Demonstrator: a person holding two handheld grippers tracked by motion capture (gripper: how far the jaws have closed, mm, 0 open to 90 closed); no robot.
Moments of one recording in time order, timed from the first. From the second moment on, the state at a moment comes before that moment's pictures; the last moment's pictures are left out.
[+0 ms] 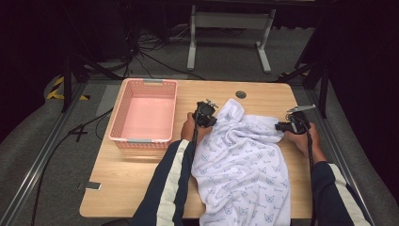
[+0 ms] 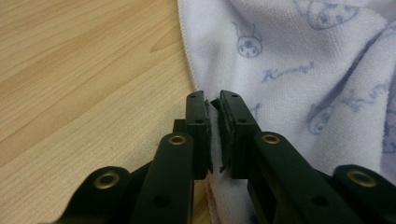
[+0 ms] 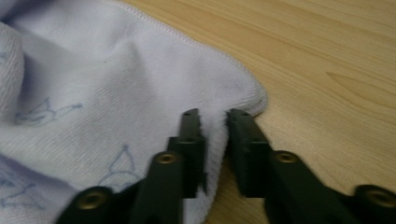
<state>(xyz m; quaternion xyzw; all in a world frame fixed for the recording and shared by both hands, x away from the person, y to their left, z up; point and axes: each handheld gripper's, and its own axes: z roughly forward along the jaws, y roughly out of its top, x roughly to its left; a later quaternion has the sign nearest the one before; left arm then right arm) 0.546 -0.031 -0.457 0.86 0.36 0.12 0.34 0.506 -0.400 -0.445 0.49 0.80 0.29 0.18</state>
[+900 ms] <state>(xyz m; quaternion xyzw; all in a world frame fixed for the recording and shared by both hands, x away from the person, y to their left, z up) 0.474 -0.017 -0.433 0.86 0.31 0.14 0.38 0.476 -0.412 -0.410 0.46 0.78 0.32 0.26</state>
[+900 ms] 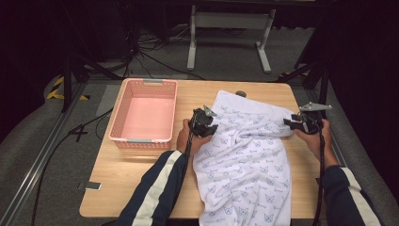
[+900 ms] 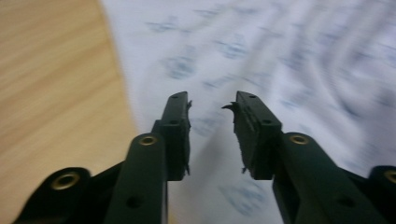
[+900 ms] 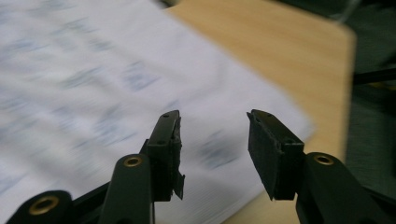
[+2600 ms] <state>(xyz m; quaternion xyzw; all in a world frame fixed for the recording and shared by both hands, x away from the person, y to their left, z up) 0.362 0.023 -0.460 0.92 0.17 0.05 0.34 0.364 -0.407 -0.442 0.42 0.85 0.26 0.16</state>
